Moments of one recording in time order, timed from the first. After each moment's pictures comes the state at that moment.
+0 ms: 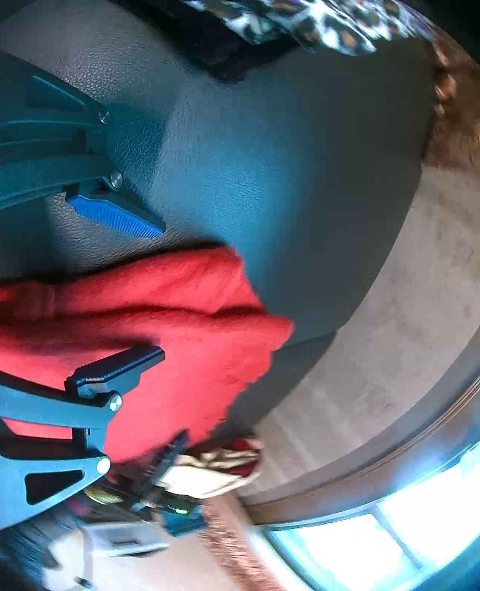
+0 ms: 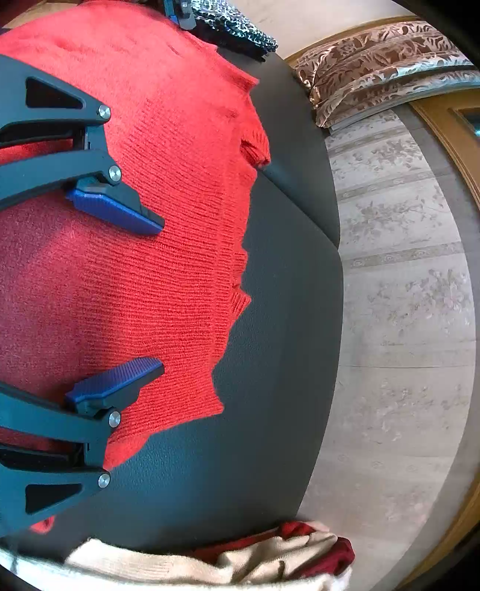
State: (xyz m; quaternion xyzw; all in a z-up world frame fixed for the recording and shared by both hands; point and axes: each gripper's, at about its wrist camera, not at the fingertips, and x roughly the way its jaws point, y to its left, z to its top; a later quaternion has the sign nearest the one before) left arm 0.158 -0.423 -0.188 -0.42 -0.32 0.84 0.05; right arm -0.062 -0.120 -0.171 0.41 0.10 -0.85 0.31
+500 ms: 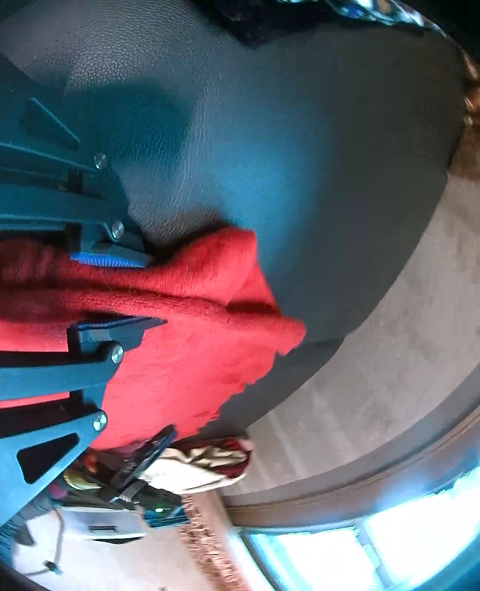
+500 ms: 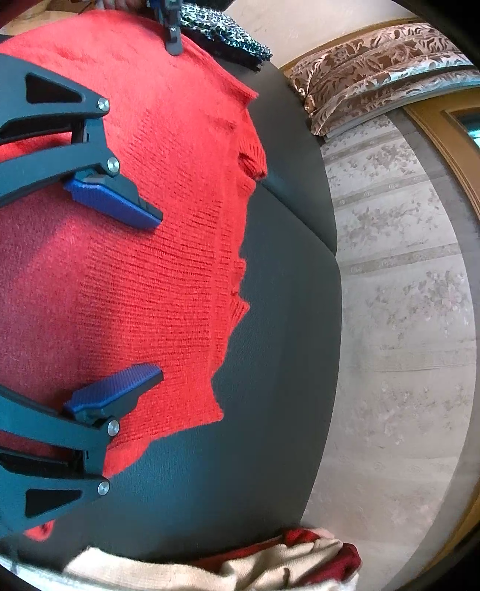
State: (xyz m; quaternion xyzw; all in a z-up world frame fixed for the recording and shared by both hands) left arm 0.133 -0.413 -0.198 -0.43 -0.37 0.82 0.02; right arm -0.057 -0.113 -0.169 0.41 0.08 -0.84 0.33
